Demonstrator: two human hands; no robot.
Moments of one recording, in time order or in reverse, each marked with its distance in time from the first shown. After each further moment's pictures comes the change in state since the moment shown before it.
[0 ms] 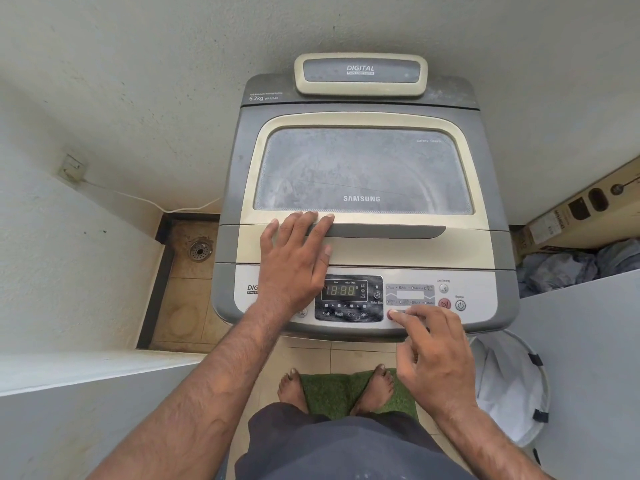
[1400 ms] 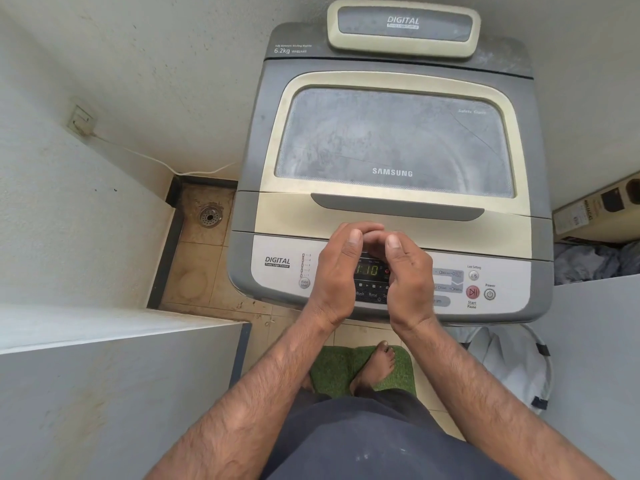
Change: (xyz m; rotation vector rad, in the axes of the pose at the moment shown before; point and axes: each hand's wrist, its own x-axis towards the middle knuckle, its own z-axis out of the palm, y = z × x) left_hand -0.032 0.054 0.003 -1.277 0.080 -0.392; right_hand 0.091 -0.072 0.038 1.163 -0.032 0.395
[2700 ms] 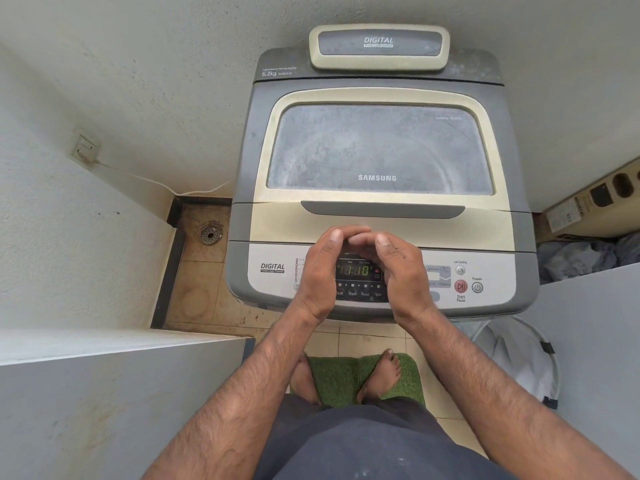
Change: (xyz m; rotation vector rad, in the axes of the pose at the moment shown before) left_hand 0.006 -0.006 -0.011 -0.147 -0.094 -0.089; right_hand 0.003 -0.008 -0.012 0.116 -0.129 0.059
